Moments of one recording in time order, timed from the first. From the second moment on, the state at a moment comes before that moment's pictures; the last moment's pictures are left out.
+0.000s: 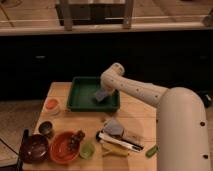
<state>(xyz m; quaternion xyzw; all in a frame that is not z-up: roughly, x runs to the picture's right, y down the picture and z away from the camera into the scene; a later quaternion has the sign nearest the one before) 0.015 0.002 0.953 -0.09 -0.12 -0.36 0.92</state>
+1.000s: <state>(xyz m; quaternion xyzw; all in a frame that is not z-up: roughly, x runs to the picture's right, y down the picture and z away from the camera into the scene) 0.010 0.002 0.958 -0.08 -0.13 -0.38 0.91</state>
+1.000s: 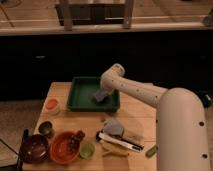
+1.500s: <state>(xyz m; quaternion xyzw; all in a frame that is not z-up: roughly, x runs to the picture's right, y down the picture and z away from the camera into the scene) 0.010 0.000 0.961 -0.07 -0.14 -0.39 0.91</state>
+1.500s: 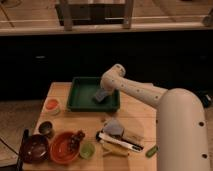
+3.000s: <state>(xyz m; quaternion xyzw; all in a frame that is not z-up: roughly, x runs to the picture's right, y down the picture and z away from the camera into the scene) 0.003 -0.001 0.965 -0.06 -0.16 -0.43 0.89</state>
